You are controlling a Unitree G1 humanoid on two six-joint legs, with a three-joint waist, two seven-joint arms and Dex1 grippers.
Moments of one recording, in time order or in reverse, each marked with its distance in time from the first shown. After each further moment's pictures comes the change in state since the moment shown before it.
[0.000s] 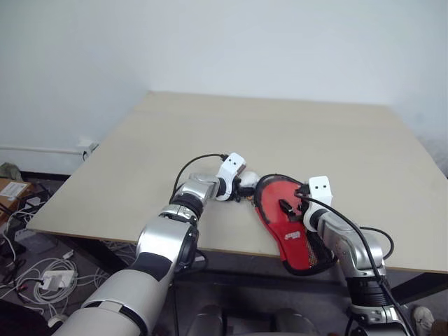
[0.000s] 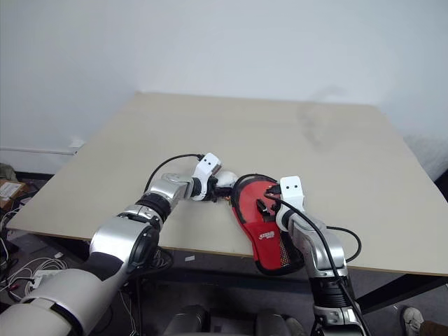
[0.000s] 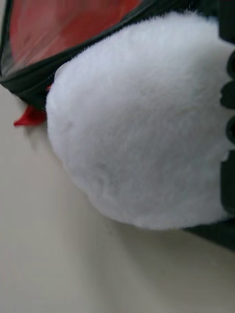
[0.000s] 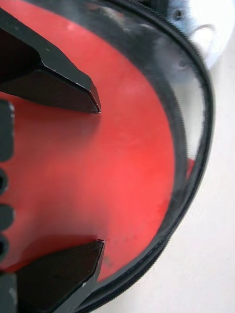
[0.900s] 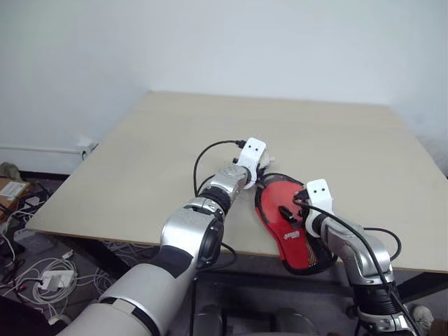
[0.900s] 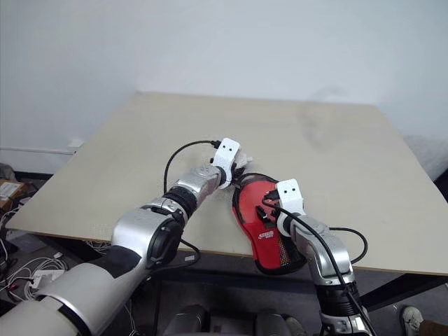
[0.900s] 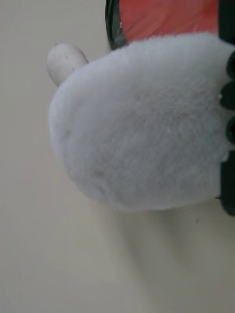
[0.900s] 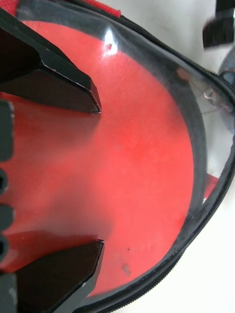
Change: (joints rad) left arm -0.120 -0.181 0.073 0.060 0.064 -0.072 0.568; right arm 0.035 -0.046 0.052 -0.088 -0.016 0.079 0.020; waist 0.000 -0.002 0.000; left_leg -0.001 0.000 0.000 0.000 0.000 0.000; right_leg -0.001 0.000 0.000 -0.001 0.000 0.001
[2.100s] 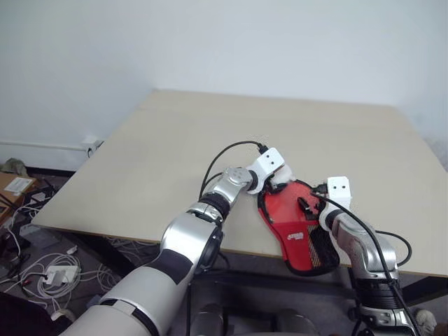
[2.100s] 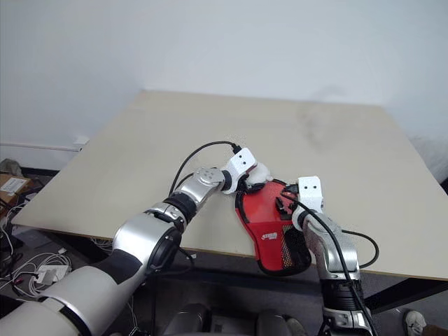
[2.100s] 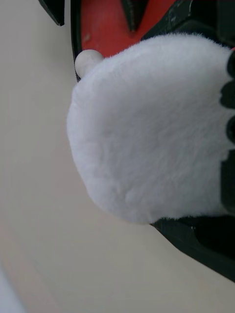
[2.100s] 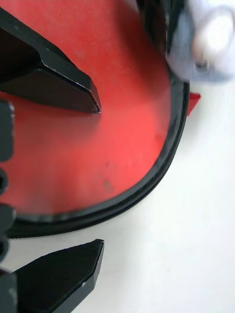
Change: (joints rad) left arm 0.054 0.038 -0.168 -0.018 0.114 -0.310 -0.459; right arm -0.010 0.030 -0.195 0.110 0.038 -0.129 -0.077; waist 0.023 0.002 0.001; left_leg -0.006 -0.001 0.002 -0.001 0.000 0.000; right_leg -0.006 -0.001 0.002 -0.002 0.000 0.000
